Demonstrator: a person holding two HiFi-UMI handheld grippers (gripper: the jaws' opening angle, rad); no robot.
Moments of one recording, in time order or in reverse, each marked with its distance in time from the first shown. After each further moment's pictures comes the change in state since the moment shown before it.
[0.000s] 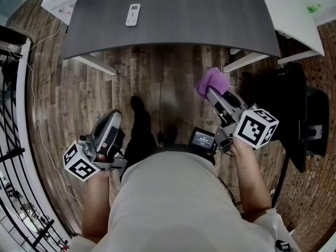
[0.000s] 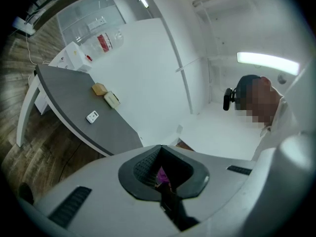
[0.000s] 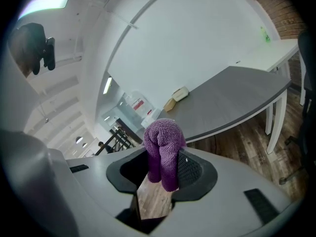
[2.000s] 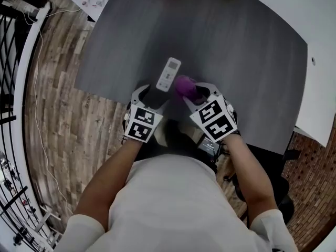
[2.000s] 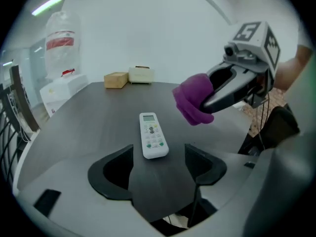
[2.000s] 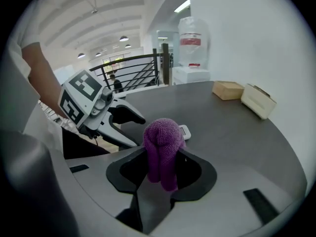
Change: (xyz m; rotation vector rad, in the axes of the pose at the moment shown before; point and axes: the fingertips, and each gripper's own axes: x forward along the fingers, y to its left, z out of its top) left arm 0.214 0.345 0.055 0.550 0.604 0.681; right arm 0.382 -0.014 0.075 -1.032 0.676 0.191
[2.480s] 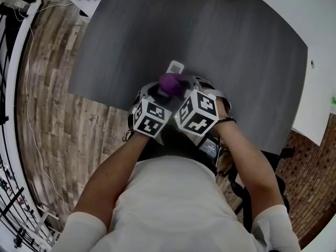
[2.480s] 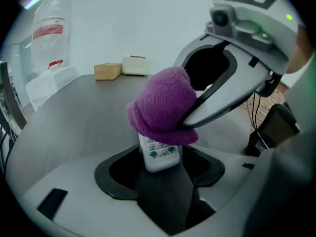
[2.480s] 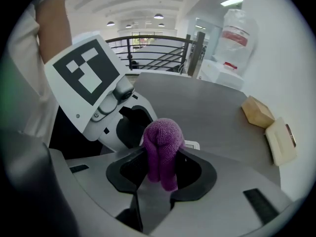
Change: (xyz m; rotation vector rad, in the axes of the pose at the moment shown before) left arm 0.048 0.008 0.000 0.022 0.062 -0.081; right arm 0.070 0.009 0.026 -0.384 0.167 0.073
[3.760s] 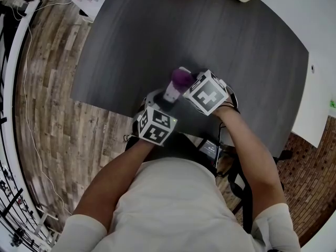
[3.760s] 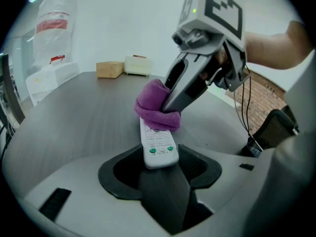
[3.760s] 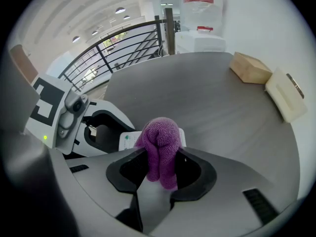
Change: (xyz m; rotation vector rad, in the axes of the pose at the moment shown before) left arm -0.003 -0.002 0.001 -0.036 -0.007 -0.025; right arm 0.017 -0.044 -0.025 0.365 0.168 0.084
